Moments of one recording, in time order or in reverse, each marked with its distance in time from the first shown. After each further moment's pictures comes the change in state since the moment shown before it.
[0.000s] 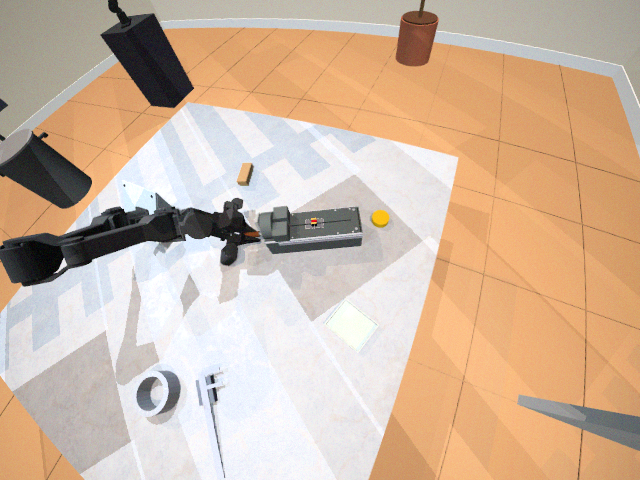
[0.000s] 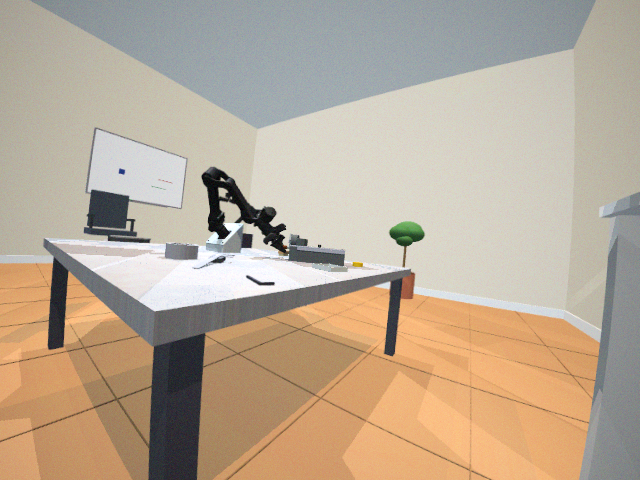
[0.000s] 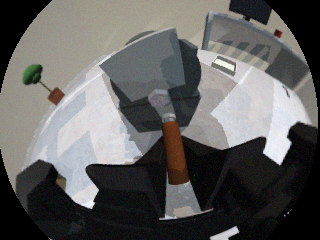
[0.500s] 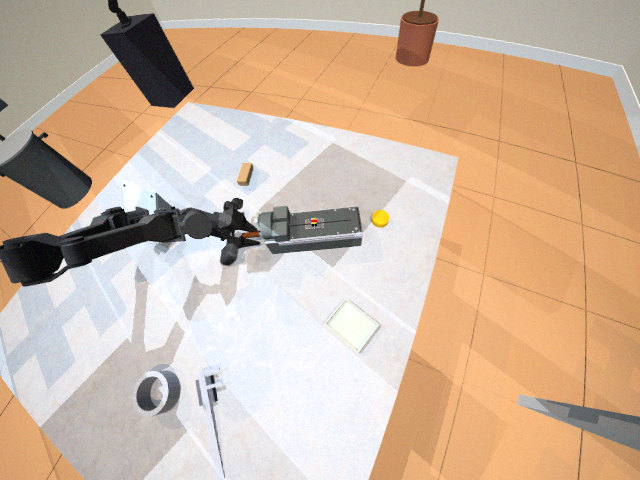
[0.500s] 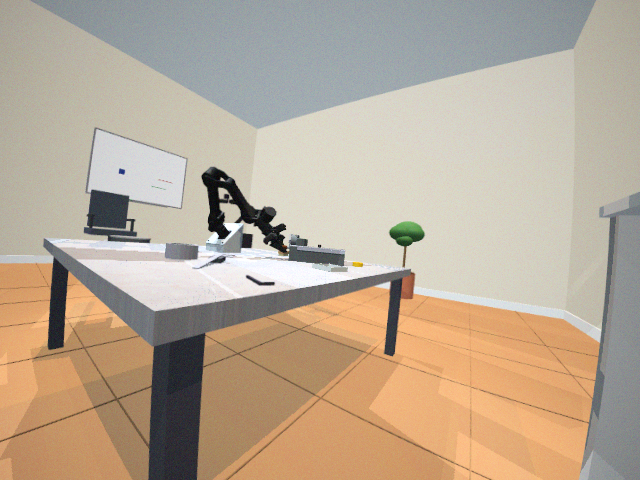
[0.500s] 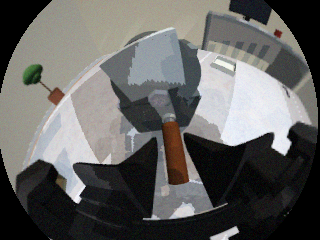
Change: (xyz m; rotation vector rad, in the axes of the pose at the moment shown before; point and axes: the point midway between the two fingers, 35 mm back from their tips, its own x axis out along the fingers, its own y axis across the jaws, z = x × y) arm 0.000 0.000 0.000 0.000 0.000 0.001
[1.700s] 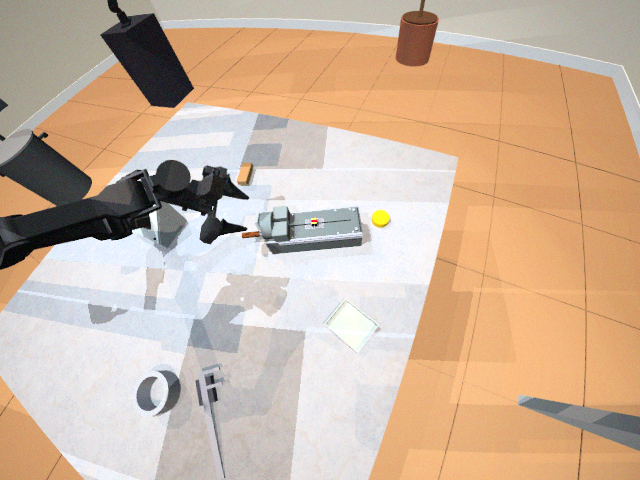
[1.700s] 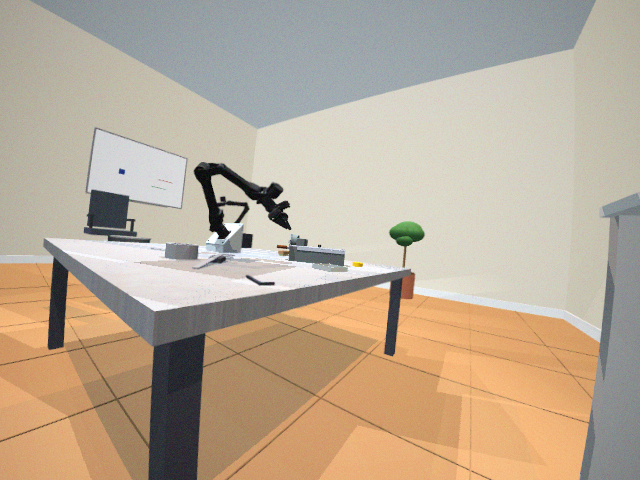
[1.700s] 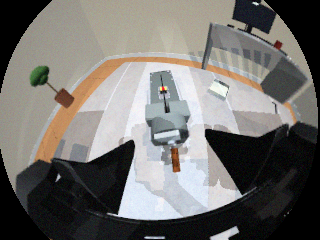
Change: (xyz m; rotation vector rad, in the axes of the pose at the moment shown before) arm -0.078 0.010 0.086 -0.016 0.007 0.029
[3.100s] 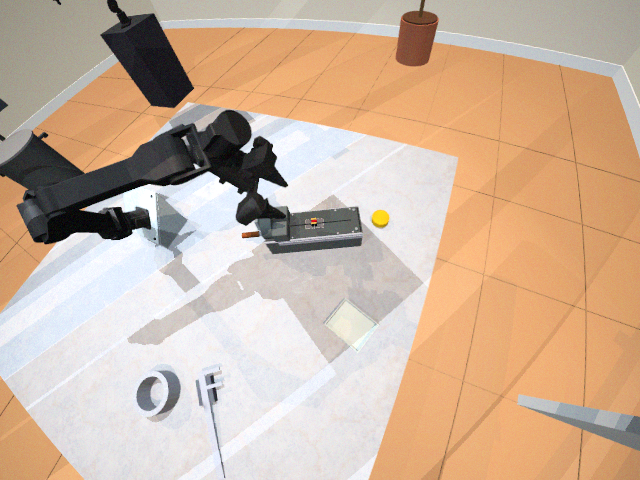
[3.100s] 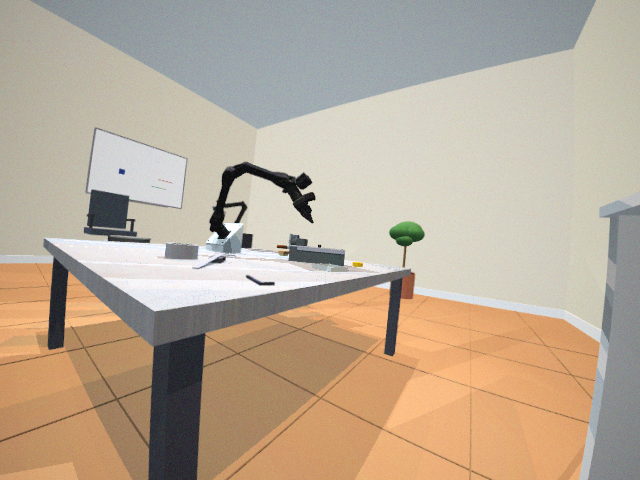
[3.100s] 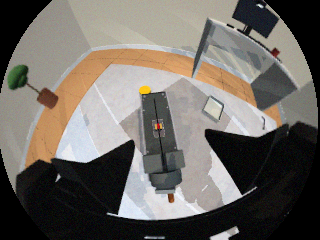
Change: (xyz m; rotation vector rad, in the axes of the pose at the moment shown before) arm 0.041 -0.012 0.117 -0.014 0.130 -0.110
